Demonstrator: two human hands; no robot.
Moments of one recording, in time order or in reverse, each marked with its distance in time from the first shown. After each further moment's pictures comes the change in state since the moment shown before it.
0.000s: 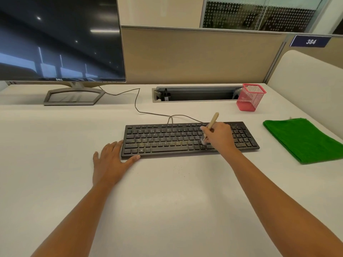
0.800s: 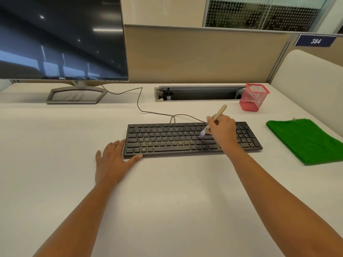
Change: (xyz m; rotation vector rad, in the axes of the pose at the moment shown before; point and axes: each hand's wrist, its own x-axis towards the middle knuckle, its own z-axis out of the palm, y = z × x) left_hand 0.002 -0.004 0.004 -0.002 -0.020 -0.001; right_hand 0.011 -0.007 0.003 0.070 0.175 -0.016
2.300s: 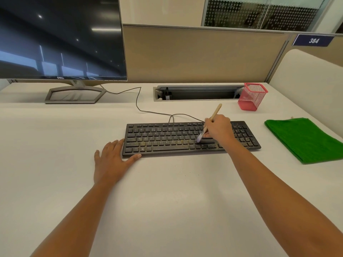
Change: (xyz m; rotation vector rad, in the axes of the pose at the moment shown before) left_hand -0.001 0.003 -0.002 -0.023 0.025 -0.005; right_hand 0.012 -0.002 0.003 0.013 -0.186 0.162
